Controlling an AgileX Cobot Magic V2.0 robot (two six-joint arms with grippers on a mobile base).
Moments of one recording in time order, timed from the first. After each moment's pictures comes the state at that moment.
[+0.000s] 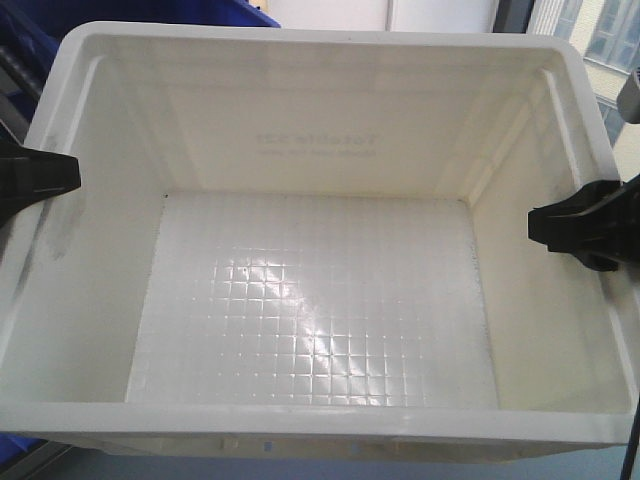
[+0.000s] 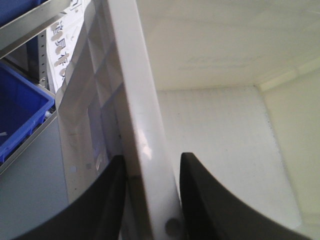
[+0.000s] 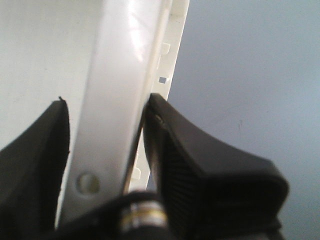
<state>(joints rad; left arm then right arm) -0.11 0.96 -1.02 -0.59 0.82 0.22 0.21 1.00 -1.01 0.29 0.87 -0.14</state>
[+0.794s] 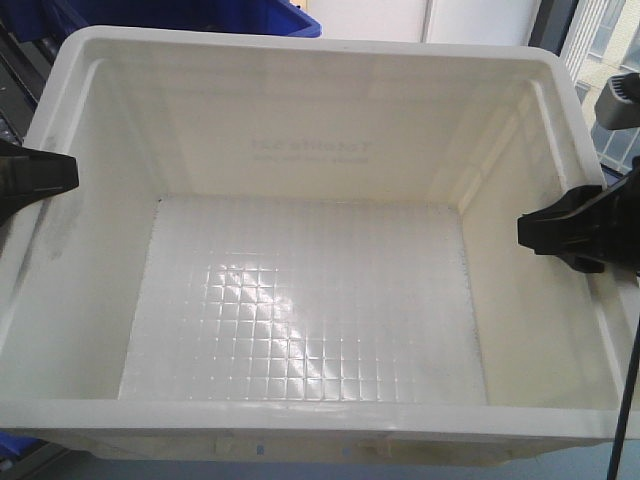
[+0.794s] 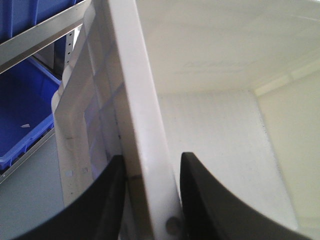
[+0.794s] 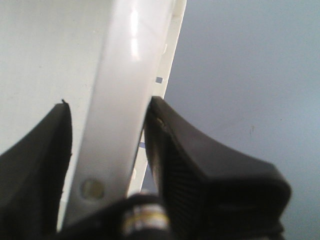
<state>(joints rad) -0.11 0.96 -1.02 -0.58 0.82 0.22 0.21 1.04 -1.01 0.30 0.87 -0.15</state>
